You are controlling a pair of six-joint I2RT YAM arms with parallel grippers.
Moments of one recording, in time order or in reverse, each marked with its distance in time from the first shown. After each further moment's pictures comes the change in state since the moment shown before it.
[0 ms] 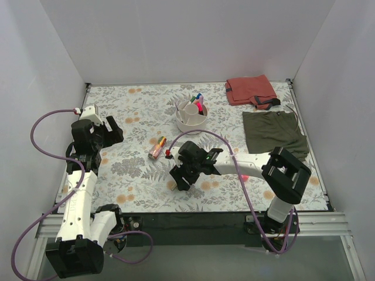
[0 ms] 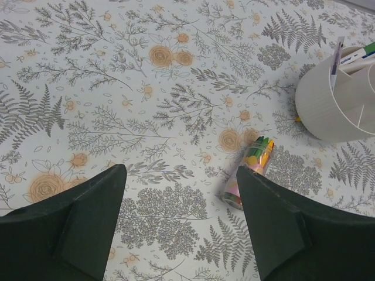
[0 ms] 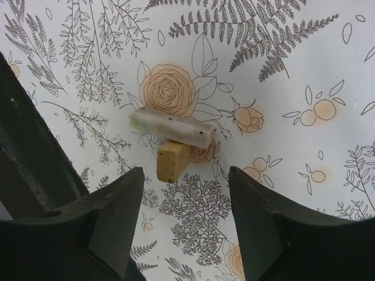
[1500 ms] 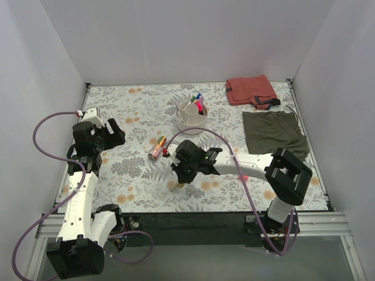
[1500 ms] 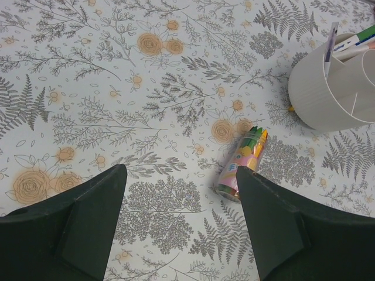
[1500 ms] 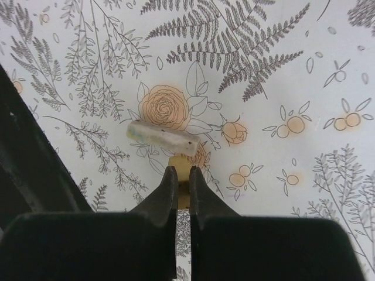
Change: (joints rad) left arm 0.004 -0.009 -0.036 0.007 0.047 -0.011; right arm 0.027 0.001 0.044 -0.013 0.084 -0.020
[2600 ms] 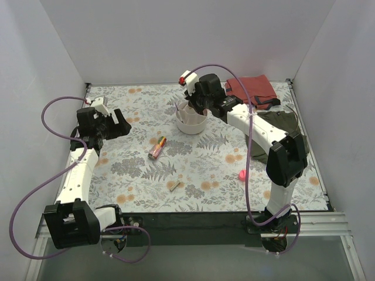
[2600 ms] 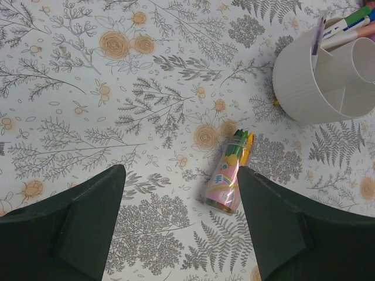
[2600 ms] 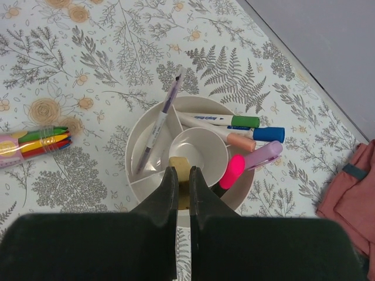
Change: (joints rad) left arm 0.001 0.275 0.121 0.051 0.142 0.029; right arm -0.441 0.143 0.588 -0.002 0.100 -0.370
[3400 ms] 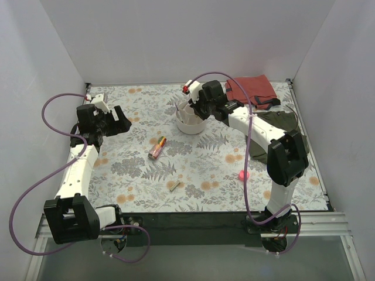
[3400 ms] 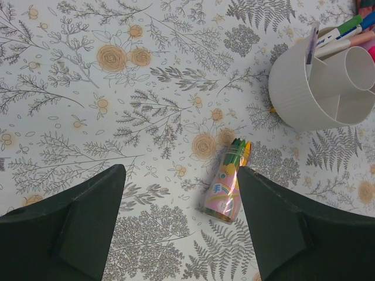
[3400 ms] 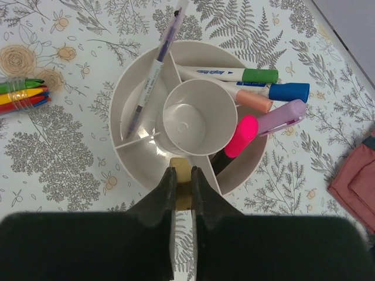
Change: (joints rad) left arm 0.000 0.047 0.035 0.027 0.016 0.009; right arm -0.026 -0.002 -0.105 -0.016 -0.024 -0.049
